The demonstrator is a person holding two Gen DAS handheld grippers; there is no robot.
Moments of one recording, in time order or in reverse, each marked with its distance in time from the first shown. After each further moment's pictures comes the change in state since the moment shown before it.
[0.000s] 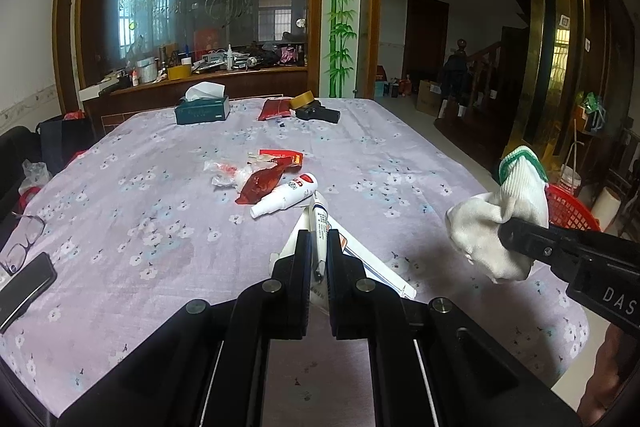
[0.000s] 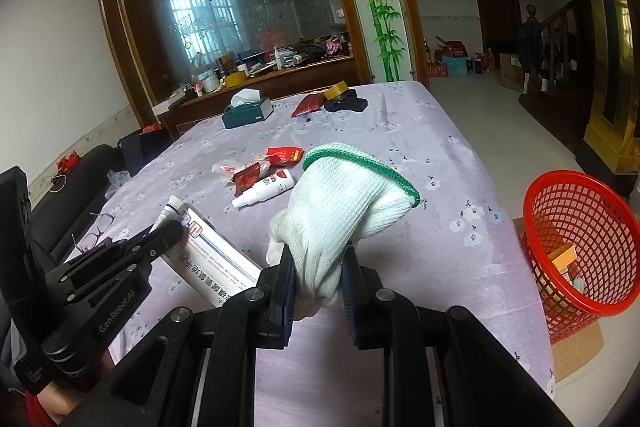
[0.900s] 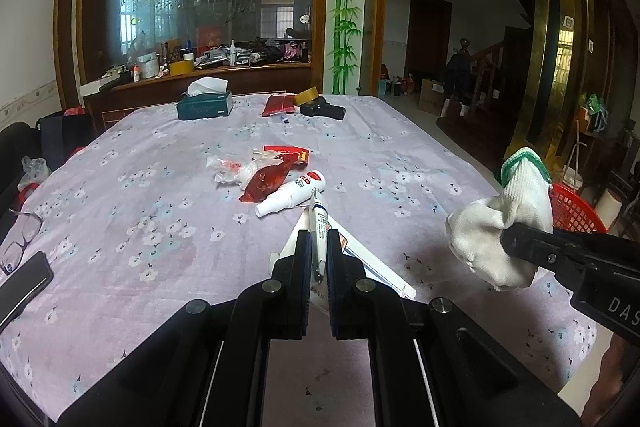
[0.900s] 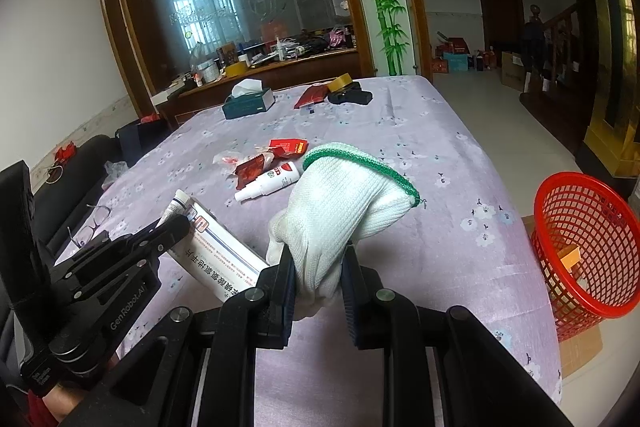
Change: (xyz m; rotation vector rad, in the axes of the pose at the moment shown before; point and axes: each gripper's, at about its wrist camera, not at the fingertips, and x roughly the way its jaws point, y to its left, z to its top) left arm 0.007 0.007 0.000 -0.007 0.008 0.003; right arm 0.014 0.010 0.002 -0.018 0.028 -0.014
